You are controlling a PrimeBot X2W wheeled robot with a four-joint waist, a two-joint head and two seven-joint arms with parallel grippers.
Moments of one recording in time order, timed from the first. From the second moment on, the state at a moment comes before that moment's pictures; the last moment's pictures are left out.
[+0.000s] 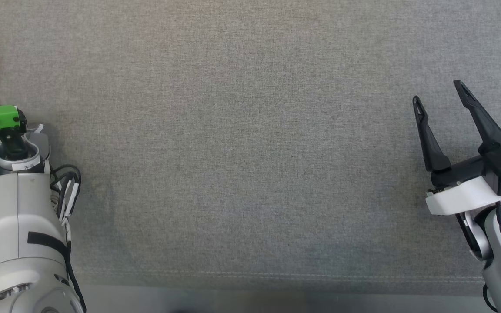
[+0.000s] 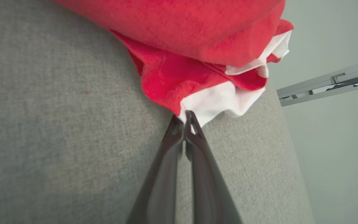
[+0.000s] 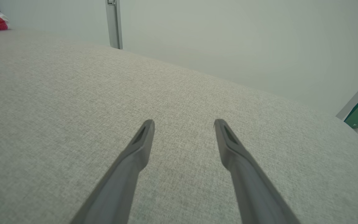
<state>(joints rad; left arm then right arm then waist) -0.89 0.01 0.45 0.99 -0.97 0.12 -0.26 -0.18 -0.31 0.19 -0.03 0.01 0.01 -0.25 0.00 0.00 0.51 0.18</state>
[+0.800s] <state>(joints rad) -0.92 0.01 0.09 1.05 -1.06 -0.12 -0.22 -0.18 -0.23 0.24 0.06 0.05 0.01 -0.25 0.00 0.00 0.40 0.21</state>
